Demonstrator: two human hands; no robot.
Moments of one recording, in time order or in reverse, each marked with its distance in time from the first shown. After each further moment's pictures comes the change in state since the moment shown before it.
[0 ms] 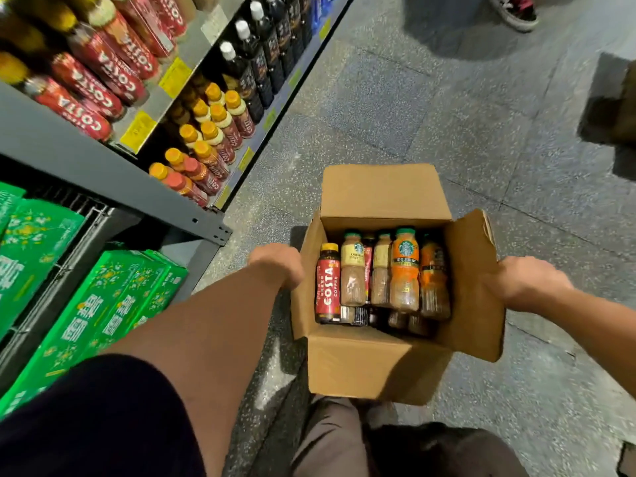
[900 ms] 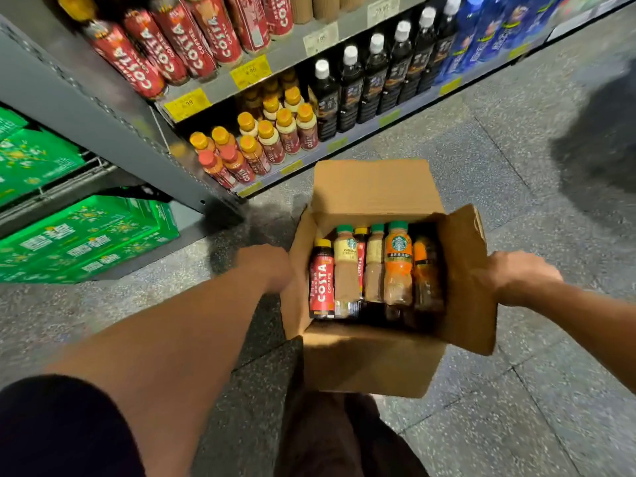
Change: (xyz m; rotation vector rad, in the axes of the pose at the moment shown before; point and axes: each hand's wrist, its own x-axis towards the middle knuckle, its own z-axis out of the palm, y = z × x) left_hand 0.092 0.021 -0.103 -0.482 -0.066 -0.407; right_hand 0.233 -0.118 -0.212 -0.459 0.130 -0.455
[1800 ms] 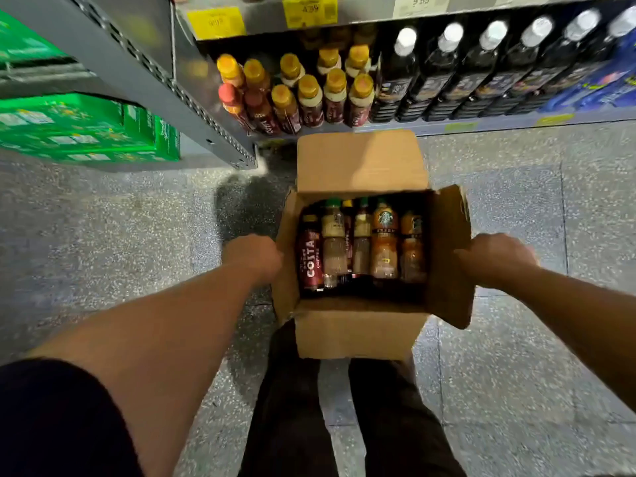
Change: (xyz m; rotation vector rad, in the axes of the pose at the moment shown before) left_hand 0.078 0.024 0.002 -0.443 -0.104 -0.304; right_hand 0.175 -0.074 -0.083 -0.258 -0.019 -0.347
